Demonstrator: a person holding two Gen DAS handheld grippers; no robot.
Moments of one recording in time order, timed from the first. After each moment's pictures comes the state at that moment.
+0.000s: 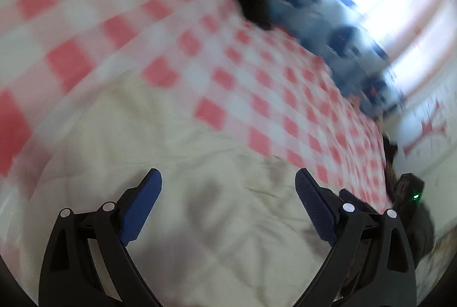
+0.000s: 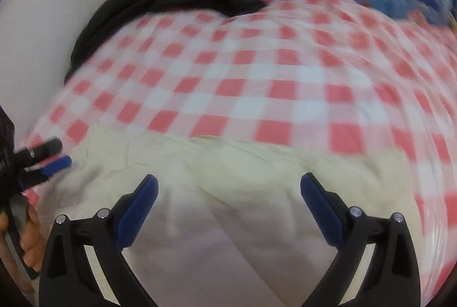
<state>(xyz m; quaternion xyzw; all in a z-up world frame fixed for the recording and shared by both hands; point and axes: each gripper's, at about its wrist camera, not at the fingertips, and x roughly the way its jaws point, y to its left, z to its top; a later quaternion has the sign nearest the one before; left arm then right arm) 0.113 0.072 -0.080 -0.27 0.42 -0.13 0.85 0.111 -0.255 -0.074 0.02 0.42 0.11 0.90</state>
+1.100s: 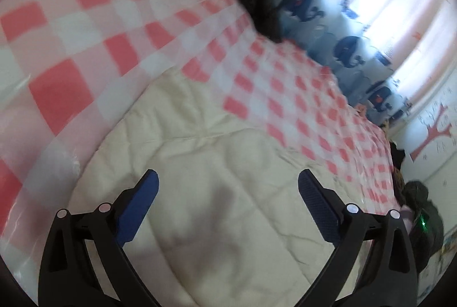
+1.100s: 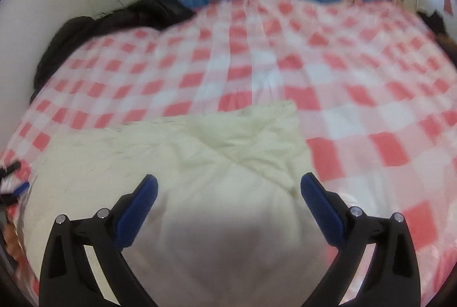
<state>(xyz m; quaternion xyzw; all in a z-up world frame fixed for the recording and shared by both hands) 0.040 0.087 -0.078 -0.24 0.37 -0.11 0.89 -0.011 -0.388 -0.083 0.06 0.36 -0.02 0.93</state>
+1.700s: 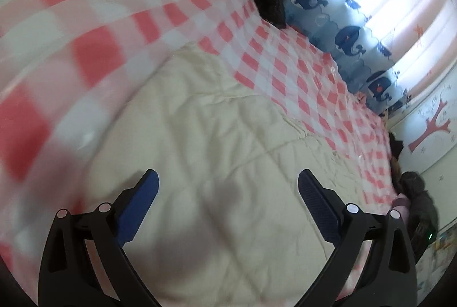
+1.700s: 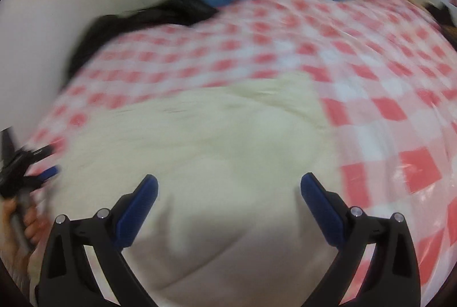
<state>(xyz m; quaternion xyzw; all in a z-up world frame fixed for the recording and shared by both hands) -0.011 0.121 -0.081 -0.26 0.42 -0.11 0.86 -0.093 -0.344 -0.067 0.07 0.37 0.09 0.92</state>
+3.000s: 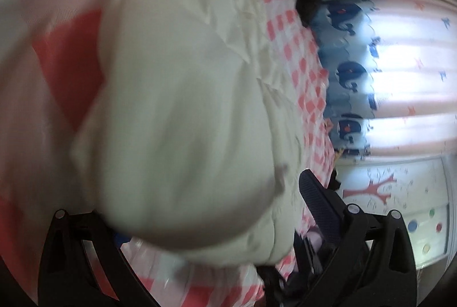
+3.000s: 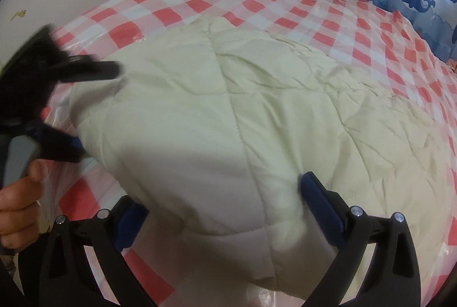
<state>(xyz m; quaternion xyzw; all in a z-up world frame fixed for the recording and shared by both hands) -0.035 0.110 -0.163 -0.50 0.48 -0.13 0.71 -0.066 -0.167 -0.100 -0.09 0.45 0.21 0.86</state>
